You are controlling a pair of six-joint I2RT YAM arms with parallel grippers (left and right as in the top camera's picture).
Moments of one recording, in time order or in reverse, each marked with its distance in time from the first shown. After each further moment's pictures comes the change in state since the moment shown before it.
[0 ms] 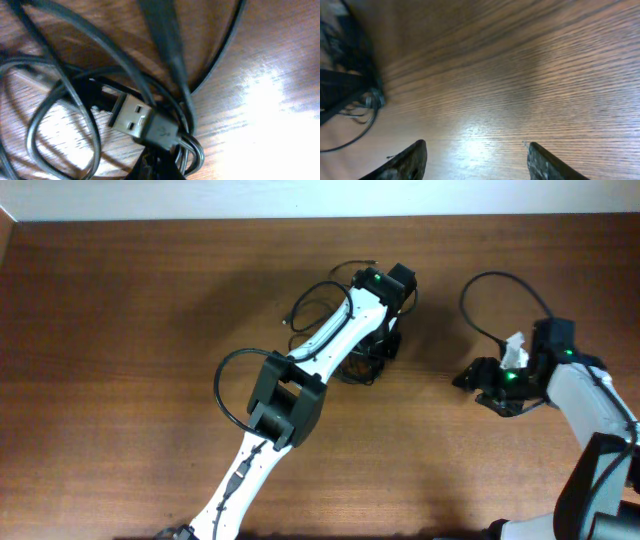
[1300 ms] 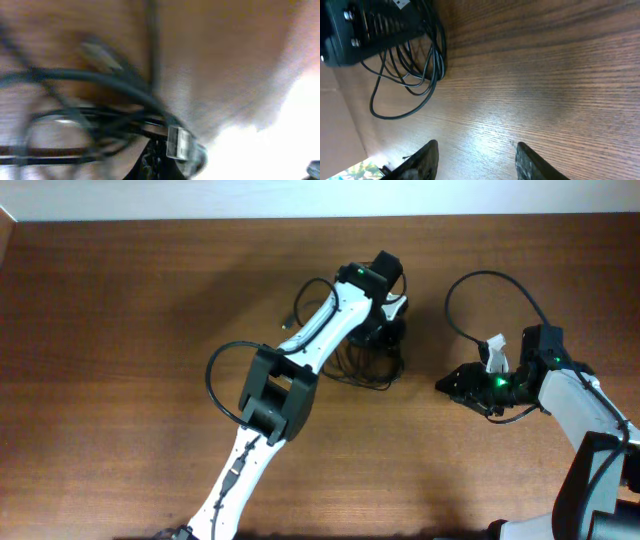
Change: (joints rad) left arm 0.054 -0.006 -0.037 0.183 0.283 0.044; right arm 0.049 0.000 -0.064 0.074 -0.185 -0.085
